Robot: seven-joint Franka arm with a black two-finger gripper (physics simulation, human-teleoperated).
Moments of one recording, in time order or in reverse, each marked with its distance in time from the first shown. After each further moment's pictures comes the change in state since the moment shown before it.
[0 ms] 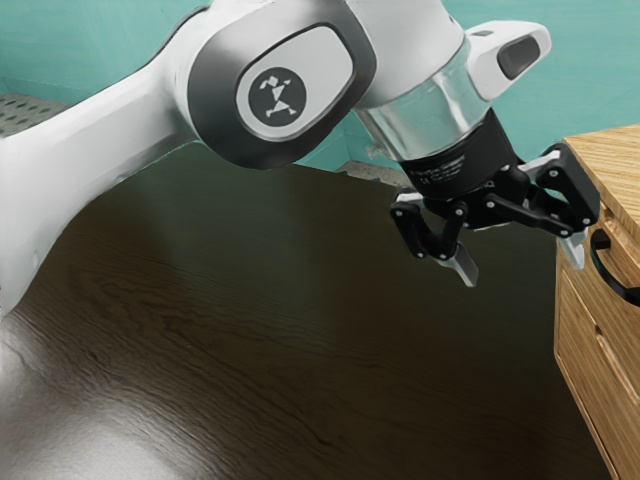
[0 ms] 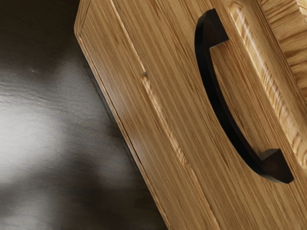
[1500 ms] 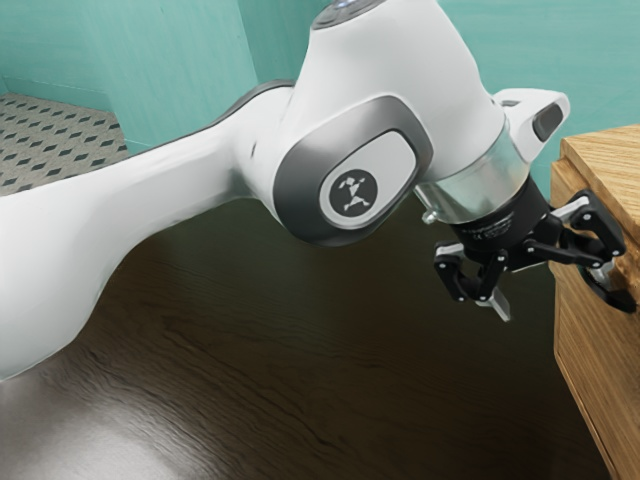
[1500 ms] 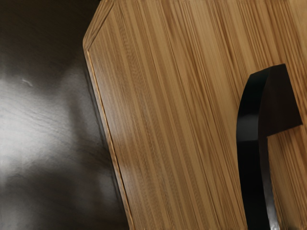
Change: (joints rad) arm -0.009 0.053 0.007 -0.139 0.045 0.248 -0.177
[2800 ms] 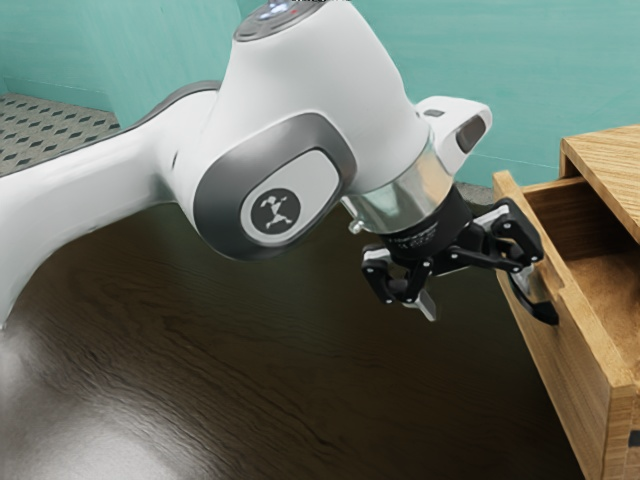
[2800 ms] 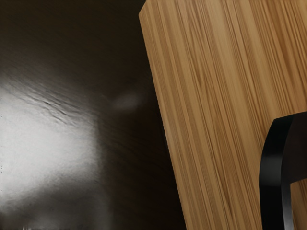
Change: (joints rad) arm 0.031 -0.194 0.036 -0.215 0.038 0.006 -0.015
